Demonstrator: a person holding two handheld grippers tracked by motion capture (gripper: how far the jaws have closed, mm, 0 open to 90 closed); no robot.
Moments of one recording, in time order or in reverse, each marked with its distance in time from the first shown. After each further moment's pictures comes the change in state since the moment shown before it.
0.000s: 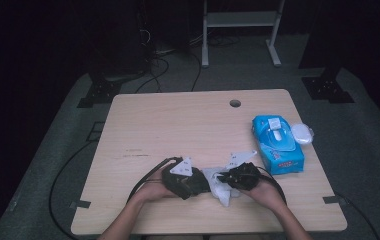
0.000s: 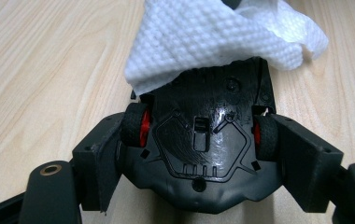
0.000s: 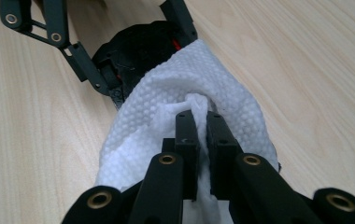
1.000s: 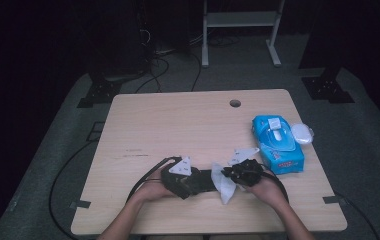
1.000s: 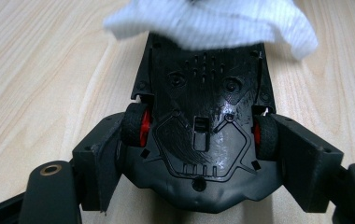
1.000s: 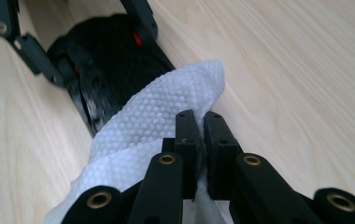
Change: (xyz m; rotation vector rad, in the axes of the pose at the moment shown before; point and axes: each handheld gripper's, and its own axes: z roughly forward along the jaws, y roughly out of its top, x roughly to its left) left arm 0.001 -0.001 -0.002 0.003 -0.002 0.005; right arm -0.010 -0.002 -0.003 0.013 -0.090 0.009
